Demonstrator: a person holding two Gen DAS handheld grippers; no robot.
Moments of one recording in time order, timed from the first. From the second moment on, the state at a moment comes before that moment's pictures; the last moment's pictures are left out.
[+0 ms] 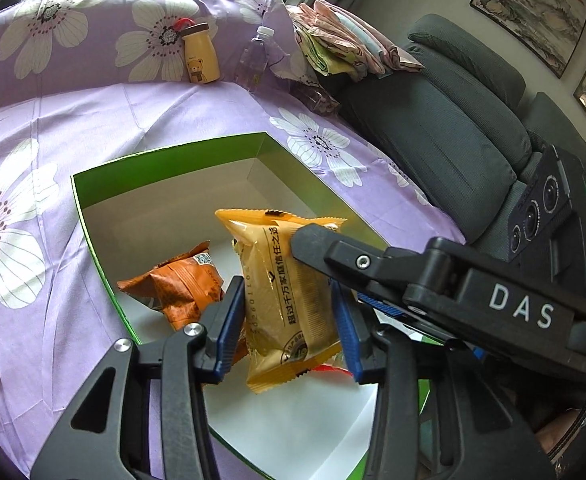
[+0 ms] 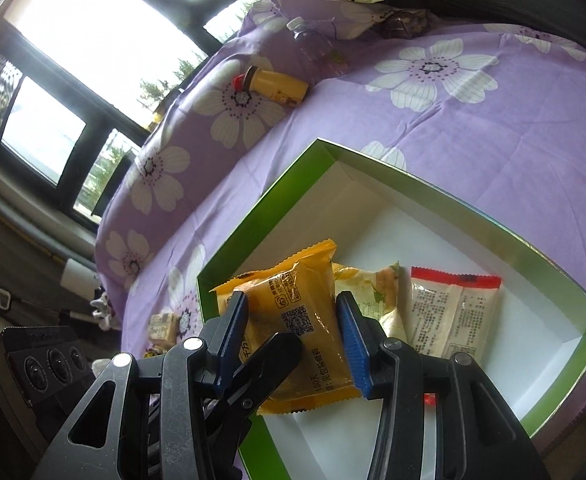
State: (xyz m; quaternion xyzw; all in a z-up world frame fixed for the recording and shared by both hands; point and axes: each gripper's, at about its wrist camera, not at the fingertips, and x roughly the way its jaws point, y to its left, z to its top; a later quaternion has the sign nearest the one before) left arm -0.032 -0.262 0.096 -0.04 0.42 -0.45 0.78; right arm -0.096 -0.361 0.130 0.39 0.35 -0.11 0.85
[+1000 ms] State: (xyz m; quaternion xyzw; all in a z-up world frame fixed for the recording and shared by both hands) left arm -0.007 -0.054 0.112 -0.12 0.38 -0.26 0.88; right arm -0.084 -0.314 0.157 0.33 0.30 -0.07 0.89
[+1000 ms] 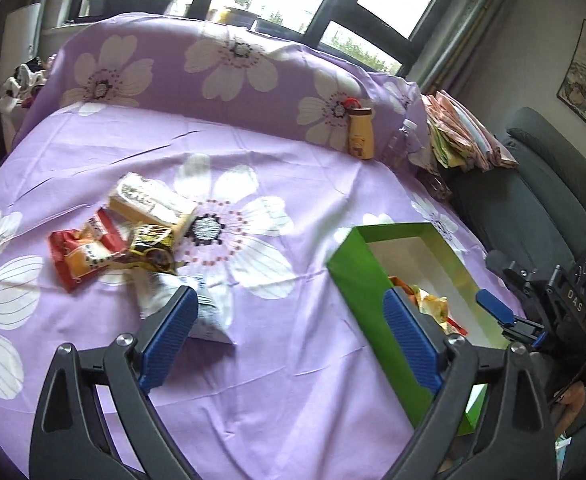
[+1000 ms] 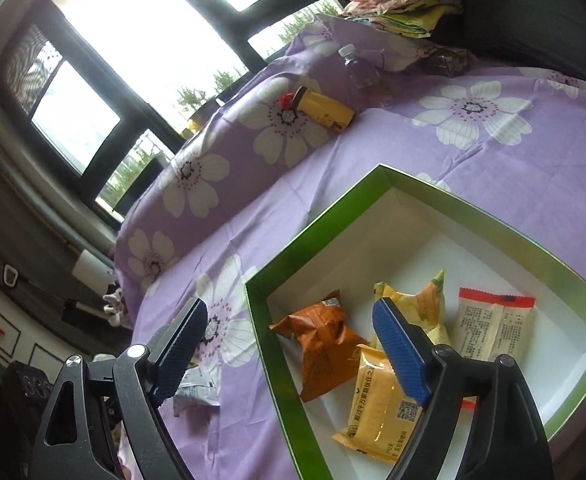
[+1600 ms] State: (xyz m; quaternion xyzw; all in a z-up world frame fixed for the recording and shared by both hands) left arm 0.017 0.022 0.090 -0.16 0.40 -0.16 0.89; right arm -0.050 -0.239 0.144 0.23 0.34 -0.03 0.91
